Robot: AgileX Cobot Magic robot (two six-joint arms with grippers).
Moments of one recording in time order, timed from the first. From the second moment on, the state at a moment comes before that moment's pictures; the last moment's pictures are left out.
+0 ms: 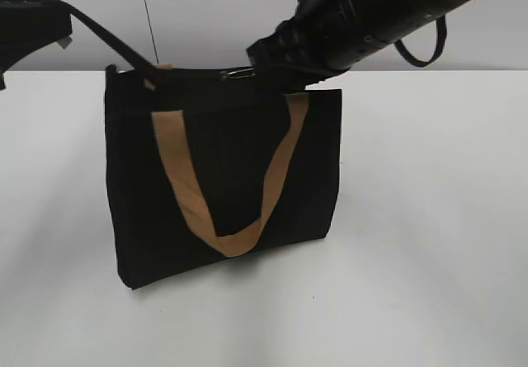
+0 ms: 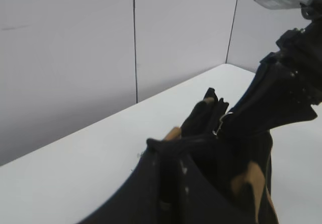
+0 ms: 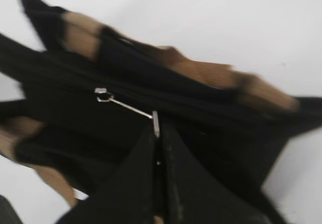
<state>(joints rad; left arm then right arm) -0.13 1.07 -0.59 1.25 -0.64 -0.98 0.50 1.67 -1.26 0.56 0.53 -0.47</state>
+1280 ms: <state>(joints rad) -0.12 1.06 -0.59 1.26 -0.56 -0.98 0.41 1.67 -1.25 0.54 0.55 -0.39</state>
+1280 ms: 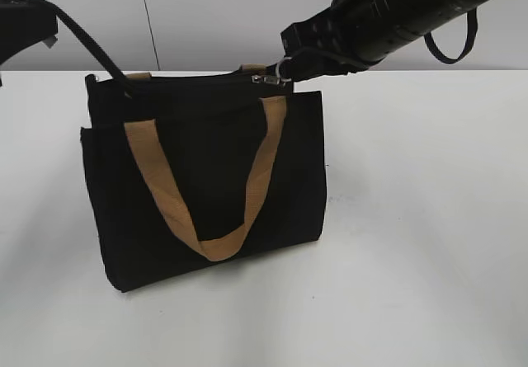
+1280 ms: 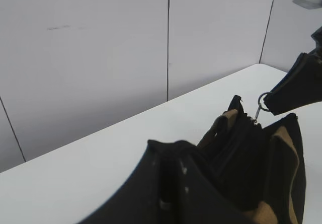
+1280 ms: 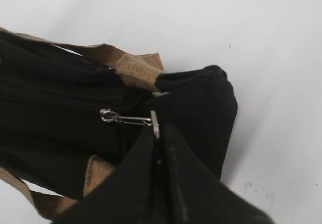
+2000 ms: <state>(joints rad) -0.12 1.12 -0.59 1.20 -0.48 -0.98 0.44 1.67 -1.25 0.55 0.56 -0.41</state>
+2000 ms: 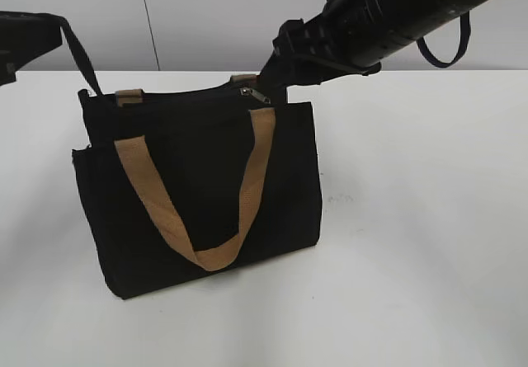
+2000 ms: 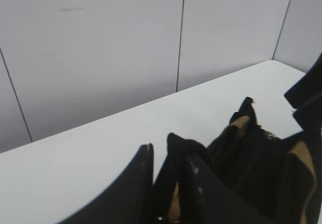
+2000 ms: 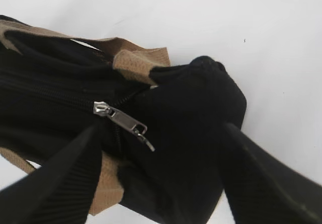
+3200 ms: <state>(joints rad) -0.12 1.38 -0.78 -0.11 0.66 -0.07 0.34 1.66 -1.25 0.45 0.69 -0.33</state>
